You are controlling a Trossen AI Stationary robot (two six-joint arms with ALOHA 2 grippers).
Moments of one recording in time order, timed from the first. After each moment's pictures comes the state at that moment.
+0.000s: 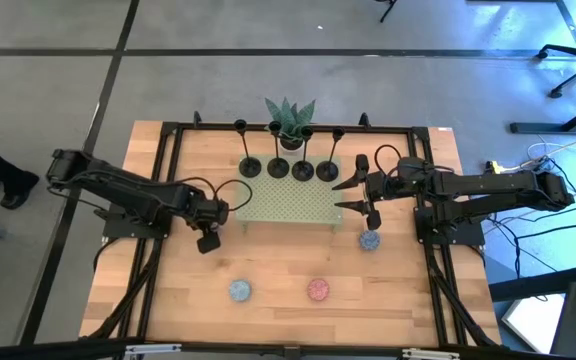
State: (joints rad) left arm -0.12 1.19 0.59 -0.77 0.03 -0.56; right arm -0.06 0.94 0.57 0.24 -0.21 -0.10
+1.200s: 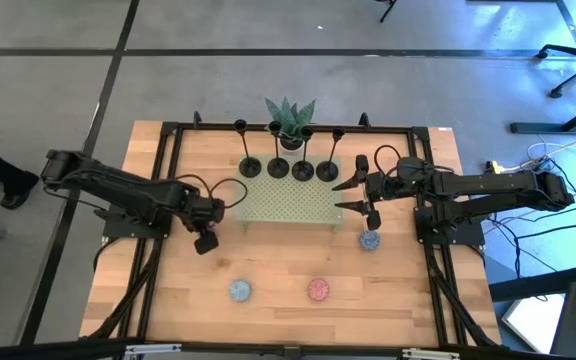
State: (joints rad) left arm -0.12 1.10 0.59 -0.80 0.14 -0.68; right arm -0.06 0.94 0.57 0.23 -0.21 -0.09
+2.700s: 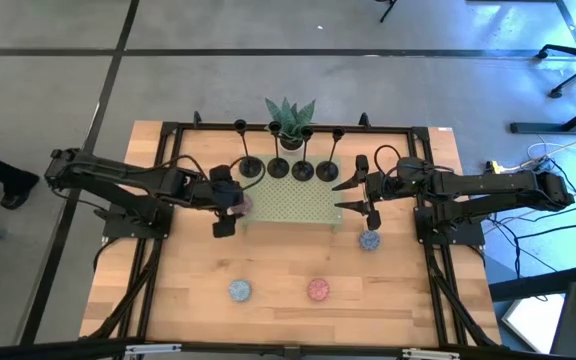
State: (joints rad) left arm -0.12 1.17 0.96 -0.76 -0.30 -0.16; right arm -0.06 0.94 0.57 0.23 -0.21 -0.09
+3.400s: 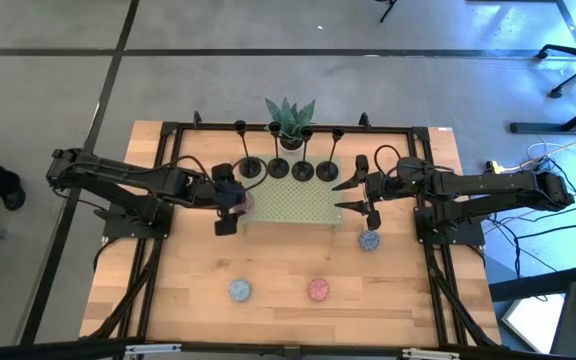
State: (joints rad) left arm -0.12 1.19 0.96 -0.75 -0.33 -0.11; right arm -0.06 0.94 0.57 0.23 -0.21 -0.09
